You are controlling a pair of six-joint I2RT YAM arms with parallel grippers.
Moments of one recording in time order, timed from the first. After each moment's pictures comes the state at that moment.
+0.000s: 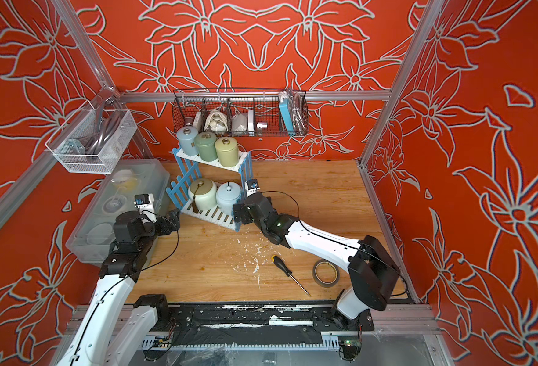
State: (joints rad) left arm 0.12 0.70 0.61 -0.31 0.07 -0.13; right arm 0.93 1.58 1.14 -0.06 0.34 0.38
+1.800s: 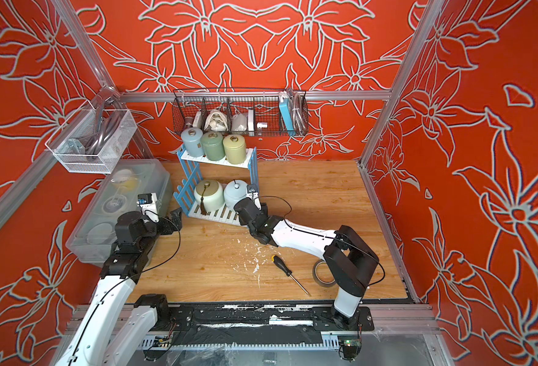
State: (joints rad) left arm 0.08 0.70 0.60 -0.28 0.06 -0.11; right arm 0.93 1.71 1.15 -0.09 0.56 0.48
